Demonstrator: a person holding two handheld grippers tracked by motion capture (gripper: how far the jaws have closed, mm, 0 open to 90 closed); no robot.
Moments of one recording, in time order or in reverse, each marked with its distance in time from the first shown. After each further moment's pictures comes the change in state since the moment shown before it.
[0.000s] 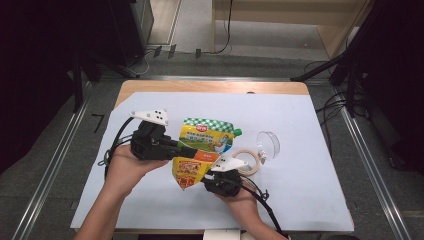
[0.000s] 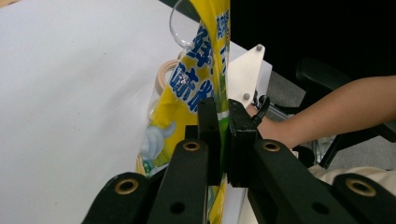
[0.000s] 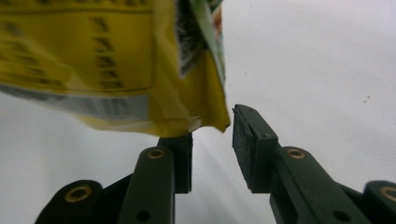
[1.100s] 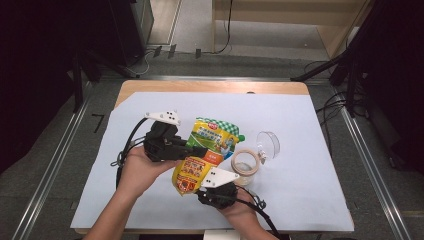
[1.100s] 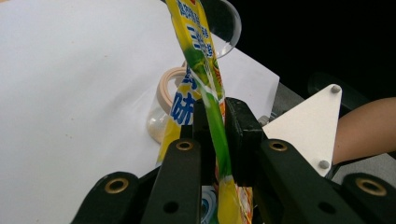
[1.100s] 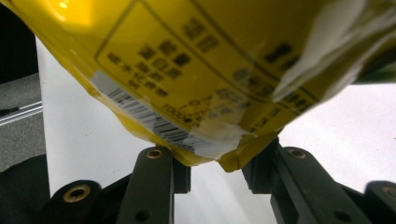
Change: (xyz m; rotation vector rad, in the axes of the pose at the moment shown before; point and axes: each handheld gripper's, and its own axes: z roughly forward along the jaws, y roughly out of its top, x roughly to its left) left arm -0.001 0.005 0.028 -0.024 0.037 -0.047; right arm 0.037 0.006 -0.012 0.014 0.033 -0.195
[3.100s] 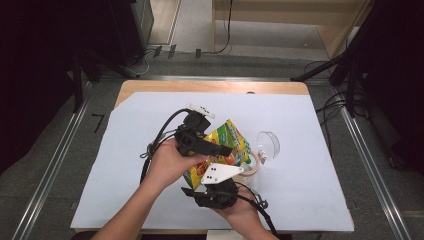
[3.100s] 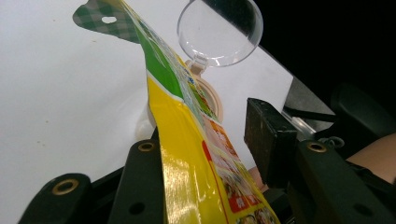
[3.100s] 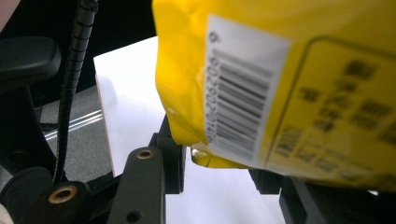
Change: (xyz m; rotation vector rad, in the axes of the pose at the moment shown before) left arm -0.003 0.037 0.055 0.139 0.030 -0.105; right arm 0.007 0.031 -0.023 -0.039 0.122 0.053
